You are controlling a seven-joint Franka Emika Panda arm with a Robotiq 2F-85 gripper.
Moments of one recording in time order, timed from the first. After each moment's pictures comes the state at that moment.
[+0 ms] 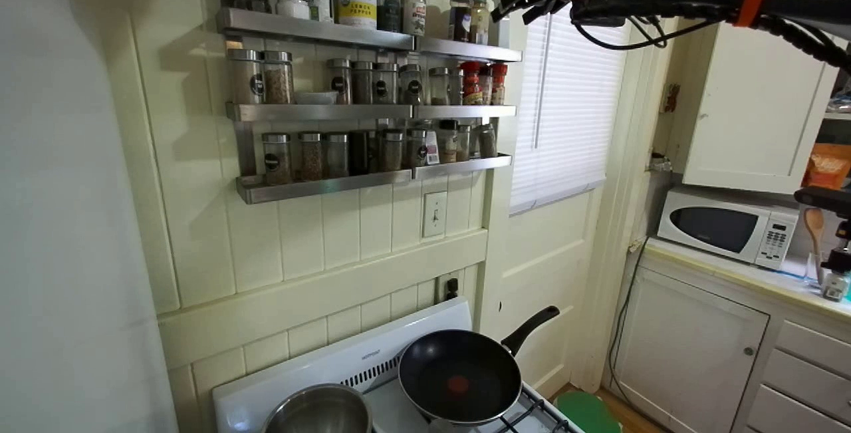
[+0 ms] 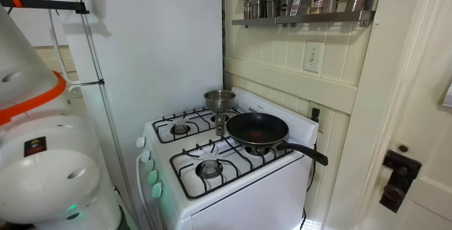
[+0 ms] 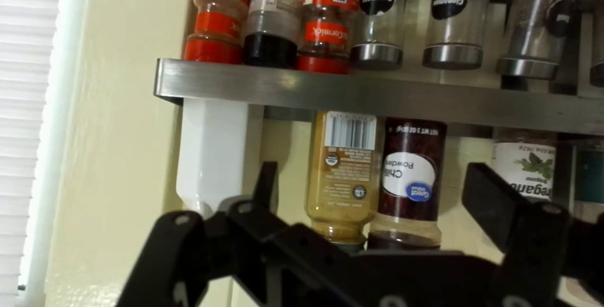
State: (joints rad) arm -0.09 -0.27 -0.02 -1.53 -0.19 2.45 0.06
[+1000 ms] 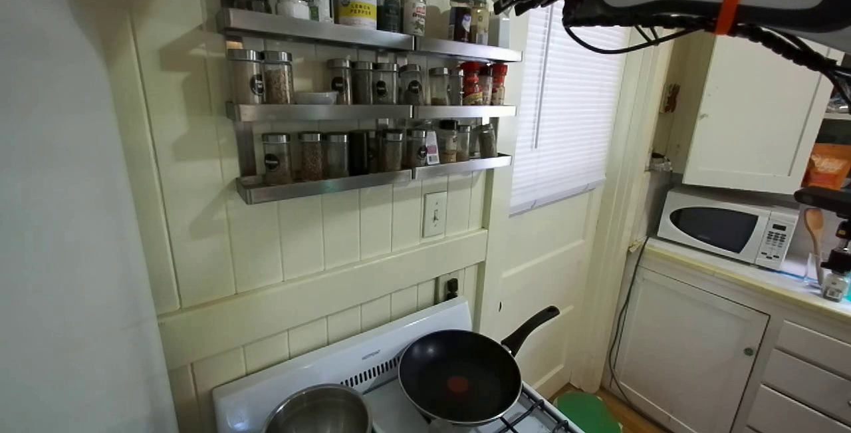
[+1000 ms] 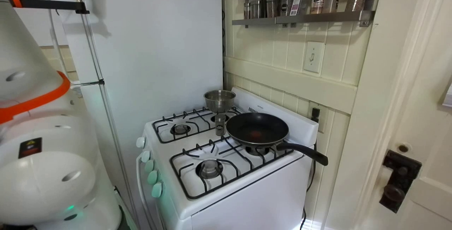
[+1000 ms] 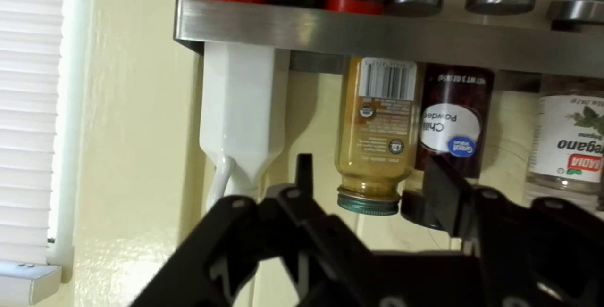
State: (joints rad) arm -0.13 -0.22 -0.02 -1.49 -0.22 2.56 0.08
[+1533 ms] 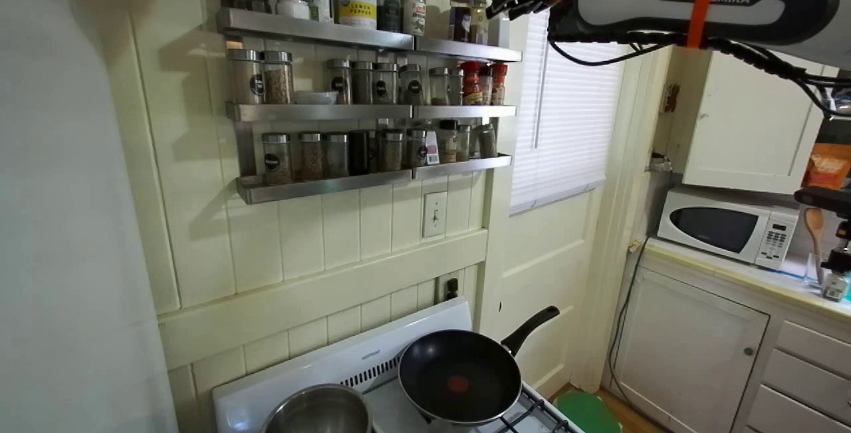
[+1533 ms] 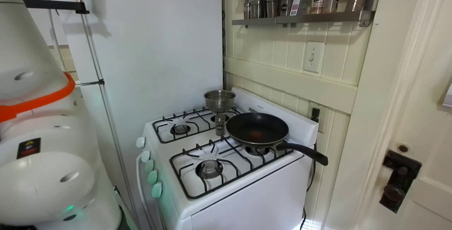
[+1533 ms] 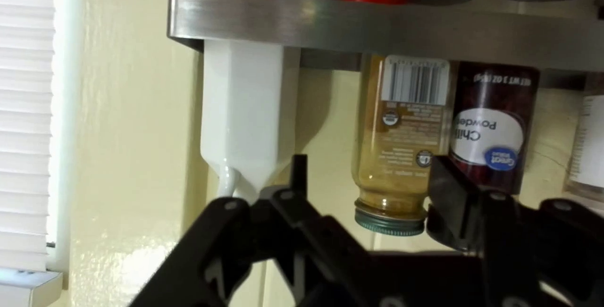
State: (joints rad) arm -0.14 -0.16 -0.02 -1.47 -0.23 2.63 0.11
